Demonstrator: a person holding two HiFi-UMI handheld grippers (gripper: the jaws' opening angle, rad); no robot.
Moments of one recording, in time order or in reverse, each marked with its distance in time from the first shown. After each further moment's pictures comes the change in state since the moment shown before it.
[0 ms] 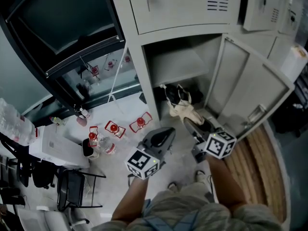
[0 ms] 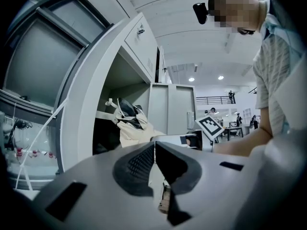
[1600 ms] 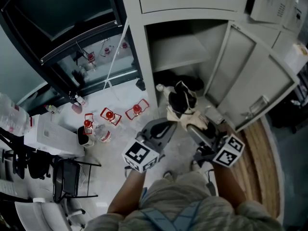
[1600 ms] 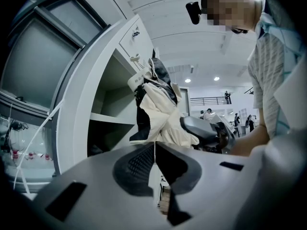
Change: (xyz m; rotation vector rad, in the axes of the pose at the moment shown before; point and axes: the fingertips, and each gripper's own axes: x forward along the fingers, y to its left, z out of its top) left arm -0.003 -0.017 0.009 -0.007 -0.030 -0.034; right arm -0.058 0.082 0.012 -0.022 -0.128 0.325
